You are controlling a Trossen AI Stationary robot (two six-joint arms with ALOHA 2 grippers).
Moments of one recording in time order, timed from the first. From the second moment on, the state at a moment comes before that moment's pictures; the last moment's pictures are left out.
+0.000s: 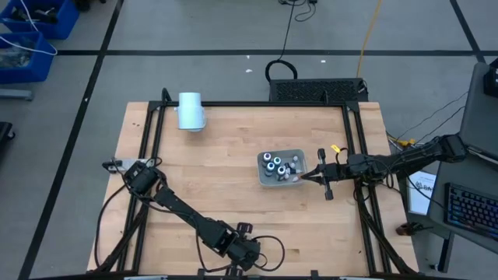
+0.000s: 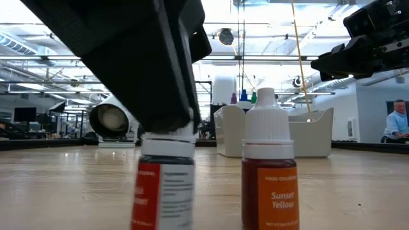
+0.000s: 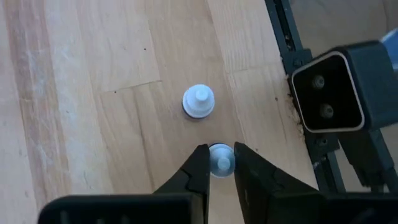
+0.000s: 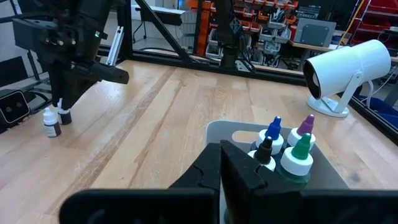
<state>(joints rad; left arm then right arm) -0.59 2.19 1.67 -0.52 -0.05 -0.36 0.16 0.61 0.06 0.42 0.05 -0.09</state>
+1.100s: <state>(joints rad) 0.02 2.19 2.10 -0.60 0.02 0.41 0.16 0.57 0.06 0.47 -0.13 -0.09</state>
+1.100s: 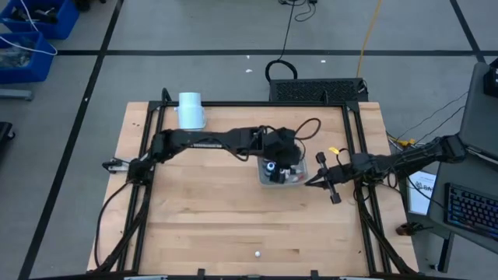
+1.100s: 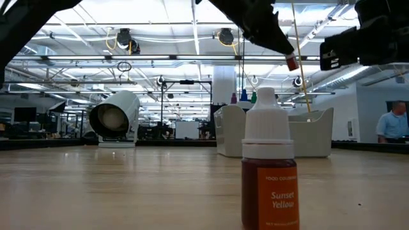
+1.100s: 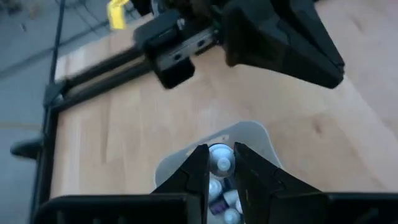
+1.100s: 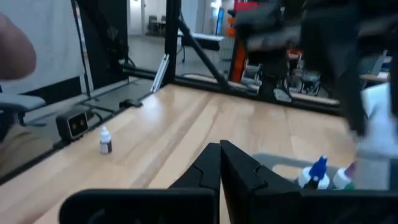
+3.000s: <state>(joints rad) 0.01 2.41 2.09 -0.43 0.01 0.35 0.16 0.43 0.06 0.42 -0.13 -0.15</state>
